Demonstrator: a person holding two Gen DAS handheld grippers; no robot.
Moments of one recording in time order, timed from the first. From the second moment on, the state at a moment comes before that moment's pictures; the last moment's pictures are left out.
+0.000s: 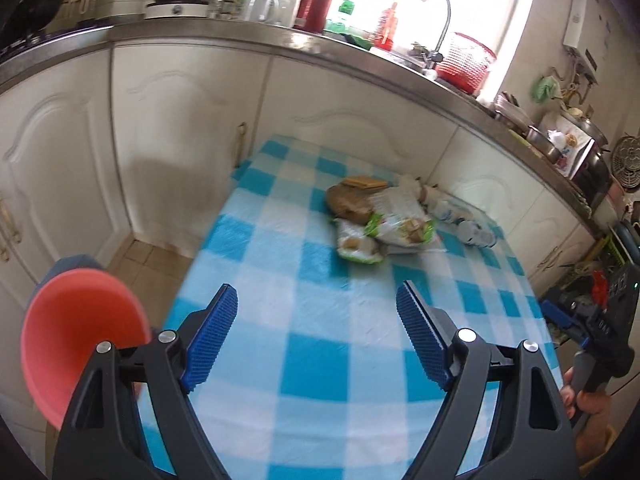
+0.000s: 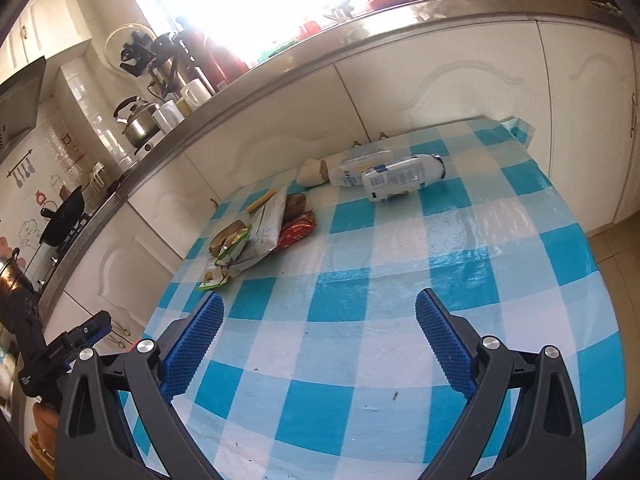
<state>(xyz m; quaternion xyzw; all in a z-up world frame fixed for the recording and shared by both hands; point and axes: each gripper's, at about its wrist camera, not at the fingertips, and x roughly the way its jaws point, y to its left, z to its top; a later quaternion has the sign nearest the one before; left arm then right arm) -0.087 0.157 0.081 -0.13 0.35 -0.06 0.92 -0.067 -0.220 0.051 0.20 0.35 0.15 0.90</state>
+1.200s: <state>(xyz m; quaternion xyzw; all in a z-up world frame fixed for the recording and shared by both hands) 0.133 0.097 0.020 -0.09 0.44 -0.09 0.89 0.024 -0.108 0.035 0.20 0.38 0.32 0.85</state>
